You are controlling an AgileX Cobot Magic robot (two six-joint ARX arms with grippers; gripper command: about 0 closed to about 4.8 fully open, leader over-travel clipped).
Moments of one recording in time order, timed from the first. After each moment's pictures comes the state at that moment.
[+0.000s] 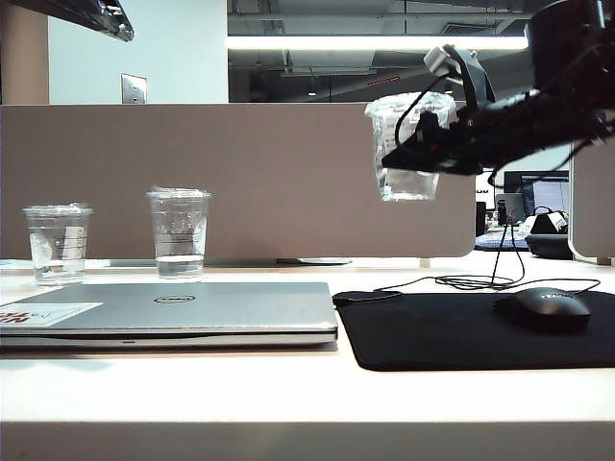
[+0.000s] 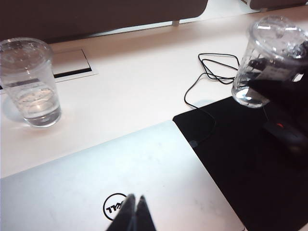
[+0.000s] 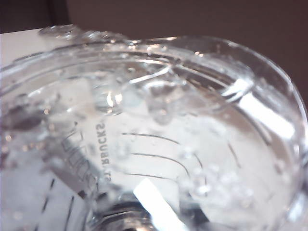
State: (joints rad) left arm -0.37 1.01 0.97 -0.36 0.13 -0.04; right arm 0.16 1.76 0.94 0.70 -0.58 -0.15
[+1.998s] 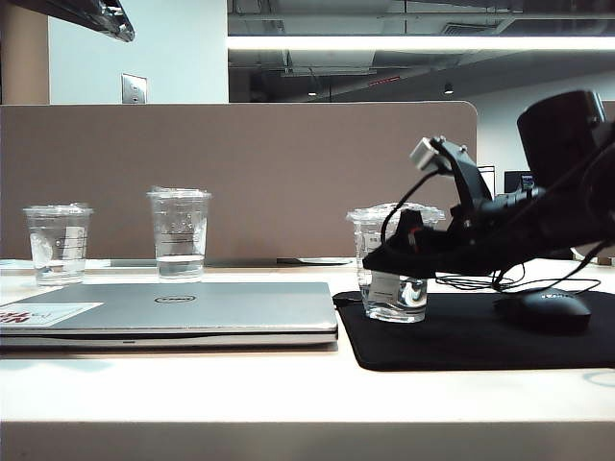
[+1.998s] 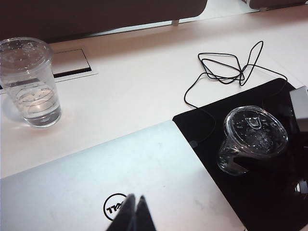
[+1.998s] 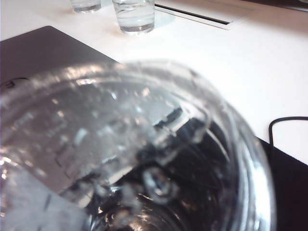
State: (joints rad) left arm -0.37 1.01 0.97 -0.36 0.13 -0.04; right arm 0.25 1.88 0.71 0.87 -0.52 -0.12
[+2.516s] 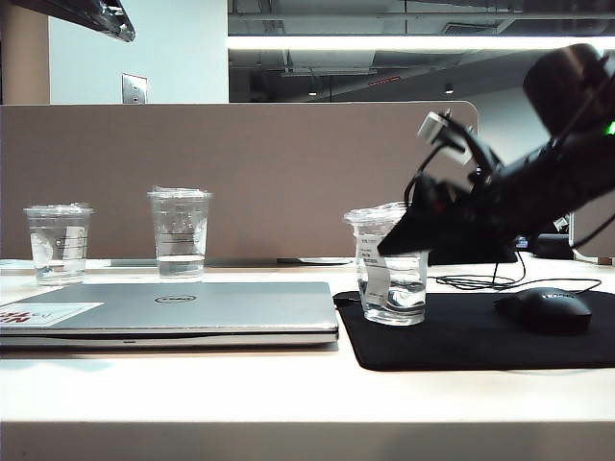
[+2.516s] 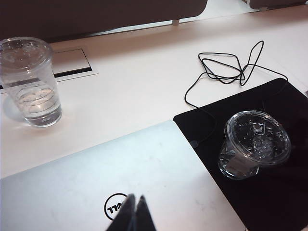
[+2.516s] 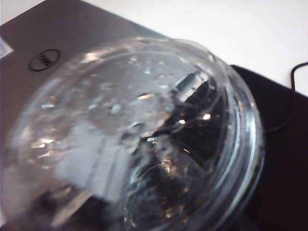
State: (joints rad) left arm -0.37 1.01 0.97 -0.36 0.13 -0.04; right arm 0.25 1.62 0.71 0.38 -0.53 -0.12
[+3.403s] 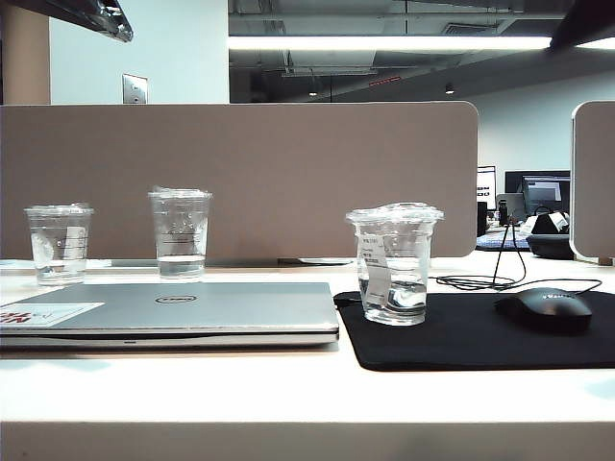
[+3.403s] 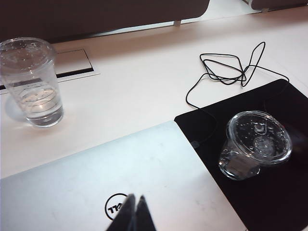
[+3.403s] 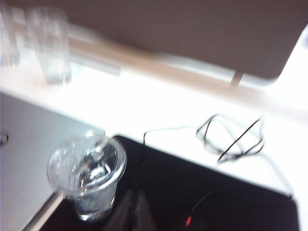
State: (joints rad) left arm -0.37 1.01 0.97 -0.36 0.13 -0.04; right arm 0.24 0.72 0.61 -0.09 -0.08 -0.13
